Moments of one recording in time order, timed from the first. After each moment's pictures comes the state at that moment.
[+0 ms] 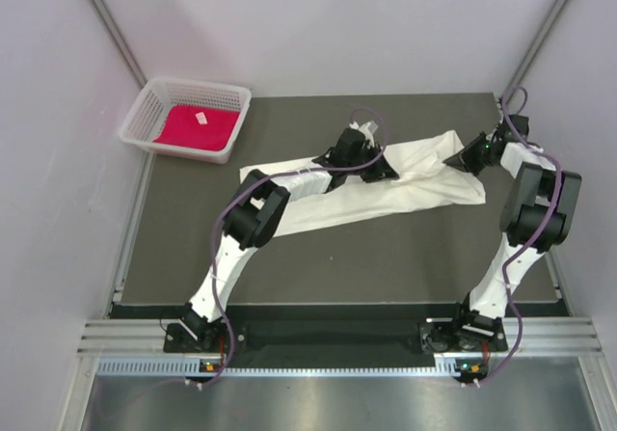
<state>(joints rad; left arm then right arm) -0.70 2.43 1.82 0.17 0.41 -0.87 -0.29 1.99 1.39 -0.36 -0.54 0.66</state>
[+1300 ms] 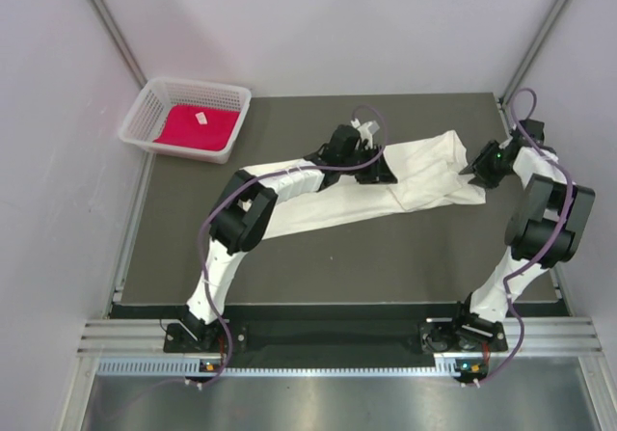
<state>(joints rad) -0.71 2.27 1.70 0.09 0.50 -0.72 -0.35 1.85 1.29 -0.52 -0.36 0.44</state>
